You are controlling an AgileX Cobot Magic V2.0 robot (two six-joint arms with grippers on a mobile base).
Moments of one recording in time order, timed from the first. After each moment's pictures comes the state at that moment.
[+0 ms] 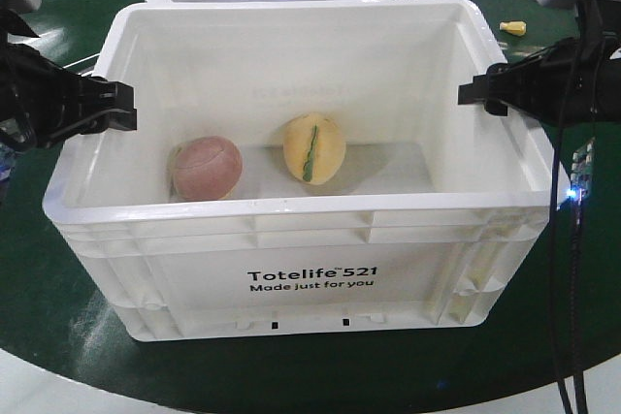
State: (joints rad) left arm -0.28 1.27 -1.08 -0.15 0.81 -0.20; right arm 0.10 1.38 -0.99 0.51 0.54 -0.39
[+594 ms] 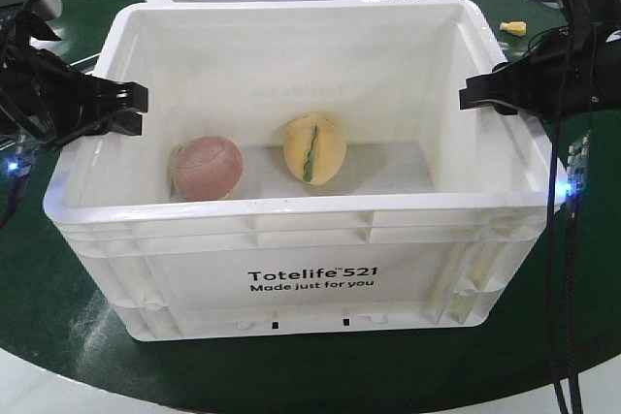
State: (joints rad) left arm -0.27 1.33 -1.10 -0.22 0.81 -0.16; right arm 0.09 1.41 -1.09 0.53 0.72 -0.49
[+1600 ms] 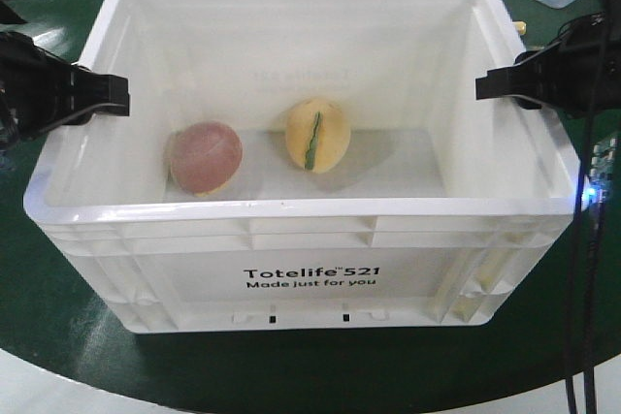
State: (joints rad) left arm -0.27 1.20 -1.07 -0.26 0.74 -0.06; right arm 0.09 1.27 -1.08 0.52 0.74 -0.47
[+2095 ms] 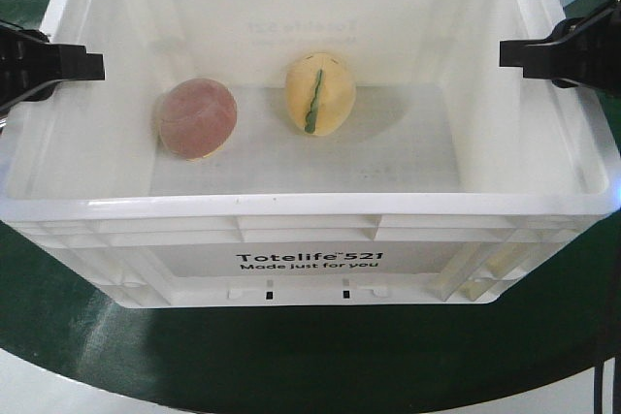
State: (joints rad) left arm -0.27 1.06 -1.07 -0.28 0.72 -0.06; right arm 0.09 1.13 -1.08 0.54 0.73 -0.50
